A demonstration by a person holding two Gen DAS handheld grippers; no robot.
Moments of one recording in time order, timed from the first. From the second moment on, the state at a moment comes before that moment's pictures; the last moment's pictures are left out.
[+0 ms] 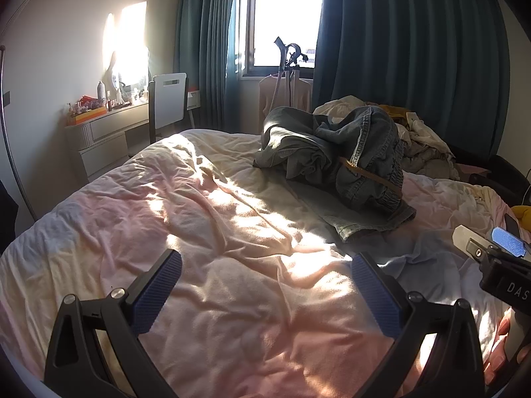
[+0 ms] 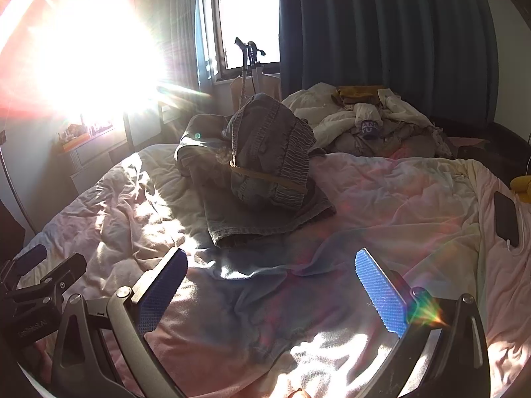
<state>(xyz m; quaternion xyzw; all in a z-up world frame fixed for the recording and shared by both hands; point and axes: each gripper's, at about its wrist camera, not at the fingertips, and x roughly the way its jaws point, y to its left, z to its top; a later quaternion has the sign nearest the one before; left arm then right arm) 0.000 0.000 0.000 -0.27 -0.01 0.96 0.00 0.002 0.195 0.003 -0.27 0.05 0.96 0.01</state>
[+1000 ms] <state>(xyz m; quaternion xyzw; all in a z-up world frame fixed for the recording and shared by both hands) 0.000 -0.002 -0.003 -0.27 -0.01 0.96 0.01 0.000 0.193 0.000 -0.28 0.04 0.96 0.02</state>
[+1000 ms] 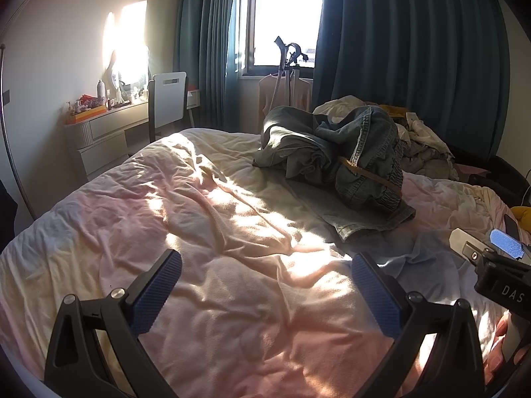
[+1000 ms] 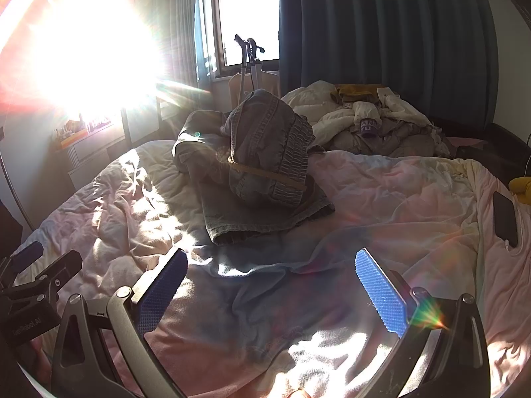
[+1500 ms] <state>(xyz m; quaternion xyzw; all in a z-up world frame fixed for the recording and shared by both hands) -0.001 -0.001 -0.005 -0.28 -0.01 0.96 0.01 -0.001 0.193 -0.001 -0.28 0.04 0.96 0.02</state>
